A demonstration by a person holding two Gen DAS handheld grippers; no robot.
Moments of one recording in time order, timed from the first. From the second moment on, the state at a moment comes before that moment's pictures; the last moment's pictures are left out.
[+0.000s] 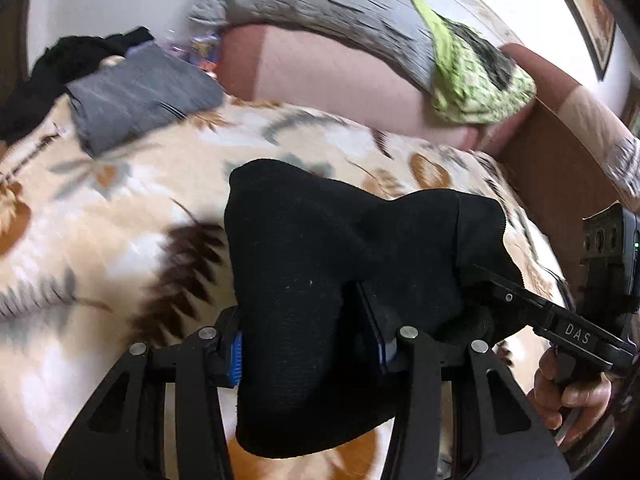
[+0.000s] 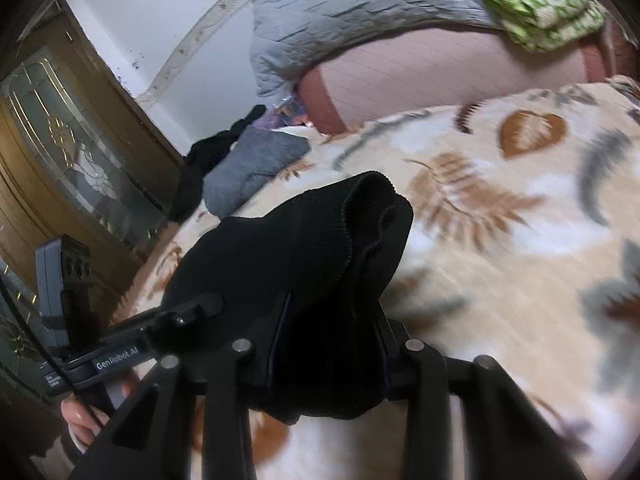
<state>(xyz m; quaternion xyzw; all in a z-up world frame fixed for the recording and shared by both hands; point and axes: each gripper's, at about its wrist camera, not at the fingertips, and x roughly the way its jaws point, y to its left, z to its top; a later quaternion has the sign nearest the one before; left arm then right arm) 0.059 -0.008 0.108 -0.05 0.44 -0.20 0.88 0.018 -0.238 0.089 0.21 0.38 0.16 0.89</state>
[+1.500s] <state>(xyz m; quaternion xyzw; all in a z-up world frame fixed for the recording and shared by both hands) 0.078 0.037 0.063 0.00 0.43 -0.04 0.90 0.036 -0.180 0.073 0.11 0.39 0.11 0.91</state>
